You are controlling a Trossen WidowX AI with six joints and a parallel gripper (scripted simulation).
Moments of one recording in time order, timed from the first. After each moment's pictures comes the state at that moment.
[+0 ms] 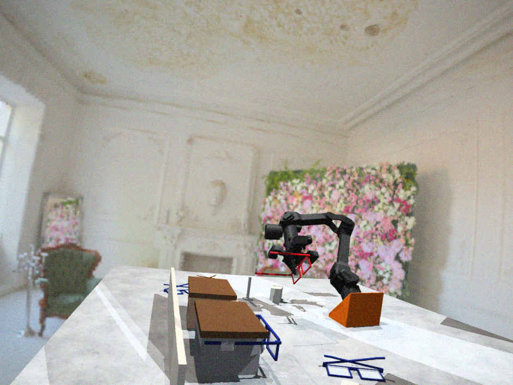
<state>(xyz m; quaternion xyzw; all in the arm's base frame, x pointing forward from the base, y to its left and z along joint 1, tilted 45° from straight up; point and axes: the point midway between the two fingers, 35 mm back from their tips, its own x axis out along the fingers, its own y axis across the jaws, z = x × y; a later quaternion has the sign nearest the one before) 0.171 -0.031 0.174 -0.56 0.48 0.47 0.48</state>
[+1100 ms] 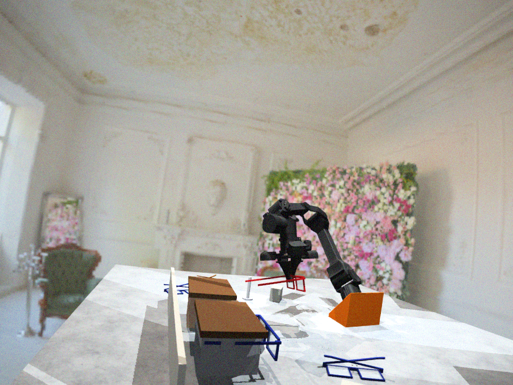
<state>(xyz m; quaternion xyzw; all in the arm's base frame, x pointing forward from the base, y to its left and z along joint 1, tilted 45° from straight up) 0.230 0.032 0.111 -0.61 0.64 0.34 0.32</state>
